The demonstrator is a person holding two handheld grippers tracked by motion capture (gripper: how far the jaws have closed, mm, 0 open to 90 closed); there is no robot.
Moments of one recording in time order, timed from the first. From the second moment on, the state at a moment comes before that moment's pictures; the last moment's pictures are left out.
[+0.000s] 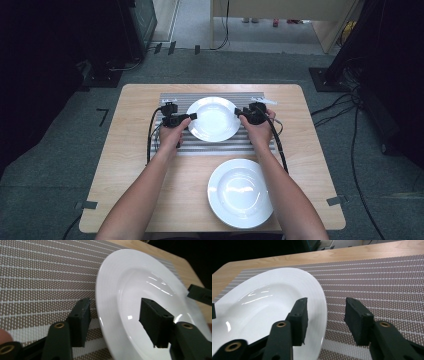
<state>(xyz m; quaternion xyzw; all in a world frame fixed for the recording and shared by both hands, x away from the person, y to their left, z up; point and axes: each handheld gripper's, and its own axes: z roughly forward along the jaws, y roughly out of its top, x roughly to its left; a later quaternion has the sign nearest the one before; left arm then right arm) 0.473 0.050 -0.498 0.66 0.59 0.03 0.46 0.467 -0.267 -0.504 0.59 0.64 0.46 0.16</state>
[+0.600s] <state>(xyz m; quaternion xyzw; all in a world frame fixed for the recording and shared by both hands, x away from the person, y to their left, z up) 0.425 0.082 -0.483 0.68 0.57 0.05 0.45 0.418 -0.290 -0.478 0.55 0.68 0.46 0.12</state>
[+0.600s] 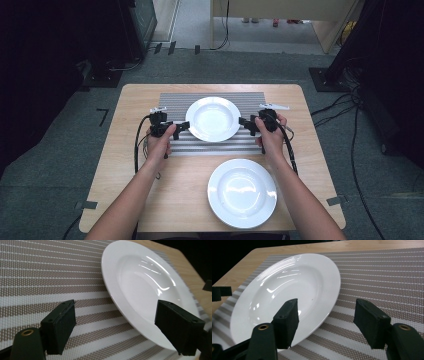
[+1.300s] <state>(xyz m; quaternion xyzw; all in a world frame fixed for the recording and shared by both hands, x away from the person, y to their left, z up) 0.353 0.116 -0.460 0.71 0.52 0.08 0.48 0.357 -0.303 -0.459 0.51 0.70 0.48 0.13</state>
